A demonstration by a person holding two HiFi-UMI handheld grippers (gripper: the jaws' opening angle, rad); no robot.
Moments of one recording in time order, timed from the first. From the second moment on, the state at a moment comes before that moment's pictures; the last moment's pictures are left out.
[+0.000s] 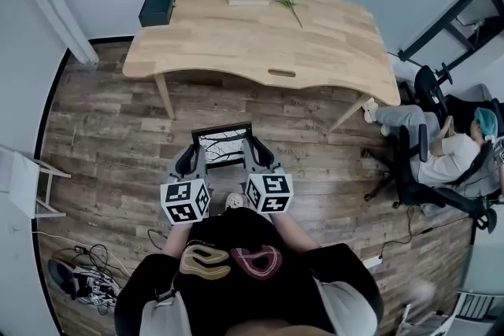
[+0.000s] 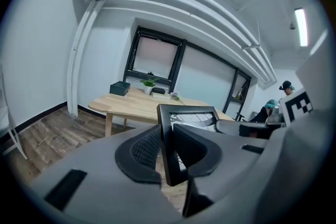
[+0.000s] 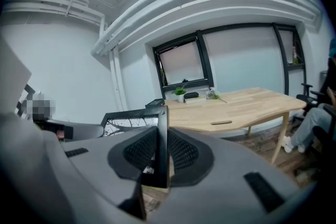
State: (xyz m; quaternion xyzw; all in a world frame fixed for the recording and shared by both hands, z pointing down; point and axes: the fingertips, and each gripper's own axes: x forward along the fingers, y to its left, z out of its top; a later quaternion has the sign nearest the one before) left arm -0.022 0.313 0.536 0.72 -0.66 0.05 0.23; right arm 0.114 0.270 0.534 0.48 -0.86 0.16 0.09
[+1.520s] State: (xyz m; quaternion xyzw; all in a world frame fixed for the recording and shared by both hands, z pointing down) left arm -0.017 0.150 0.543 0.76 -0.60 0.07 0.23; right arm 0.124 0.127 0.539 0.54 -0.82 0.18 0.08
